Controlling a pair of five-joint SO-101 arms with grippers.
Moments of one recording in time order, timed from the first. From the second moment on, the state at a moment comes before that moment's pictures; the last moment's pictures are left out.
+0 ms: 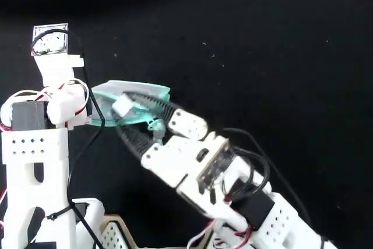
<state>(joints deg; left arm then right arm) -8.6 -36.6 22.3 84.3 1.6 -52.8 -77.1 62.1 15.9 9.5</state>
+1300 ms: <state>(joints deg) -9.1 -36.5 22.3 84.0 1.9 -47.6 -52.2 68.4 -2.3 22.2</state>
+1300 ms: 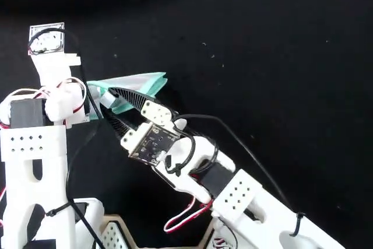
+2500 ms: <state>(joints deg) -15.8 -36.5 23.6 79.4 1.6 -43.3 -72.6 61.9 41.4 13.4</state>
